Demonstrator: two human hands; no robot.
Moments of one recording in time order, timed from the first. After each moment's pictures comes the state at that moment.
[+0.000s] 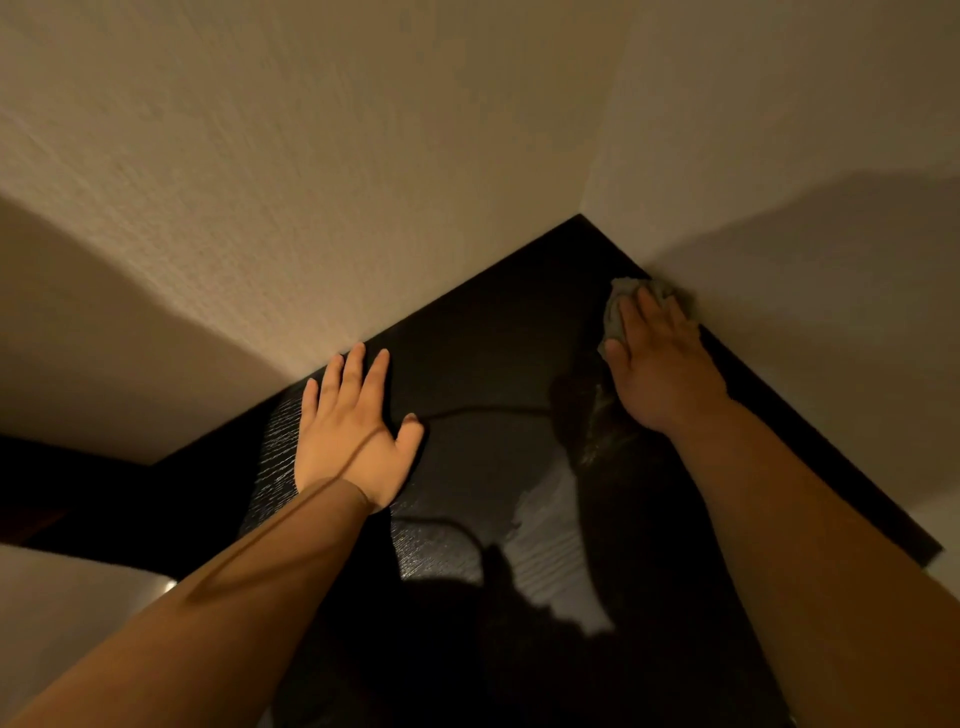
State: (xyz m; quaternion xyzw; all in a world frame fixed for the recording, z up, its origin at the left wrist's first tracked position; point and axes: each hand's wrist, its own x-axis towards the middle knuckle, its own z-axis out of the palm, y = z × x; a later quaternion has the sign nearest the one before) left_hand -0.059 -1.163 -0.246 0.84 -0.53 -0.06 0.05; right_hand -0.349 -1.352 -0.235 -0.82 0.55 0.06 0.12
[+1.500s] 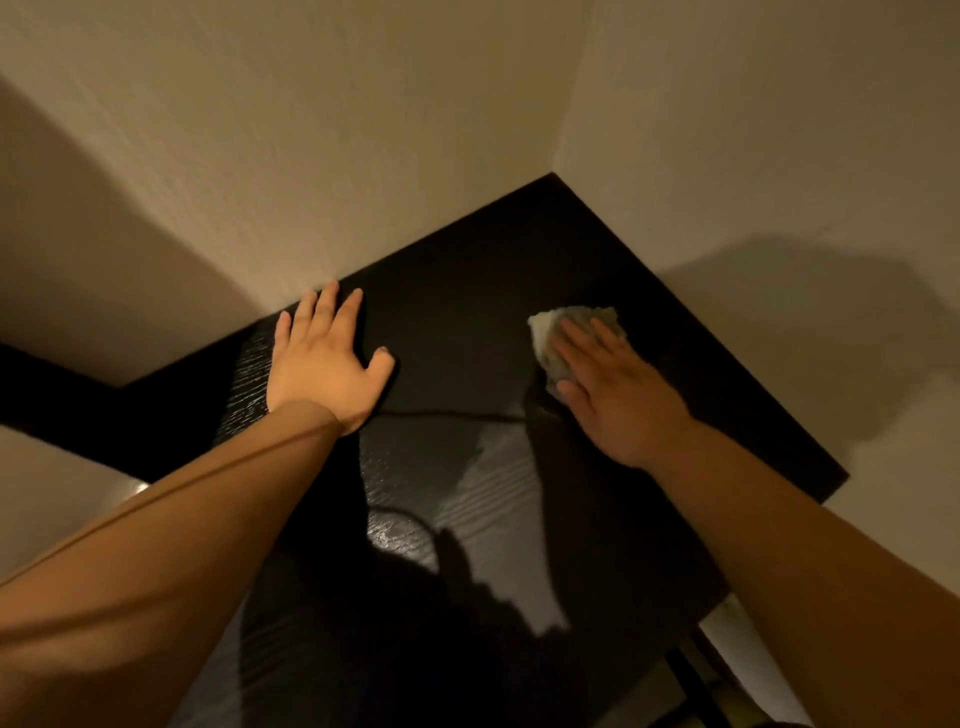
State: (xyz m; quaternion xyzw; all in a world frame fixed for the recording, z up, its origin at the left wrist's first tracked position) left_hand -0.059 -1.158 -0.246 0.84 -0.53 -0.07 0.06; right_hand -0.389 -1.265 -0.235 -0.91 0.39 0.06 0.13
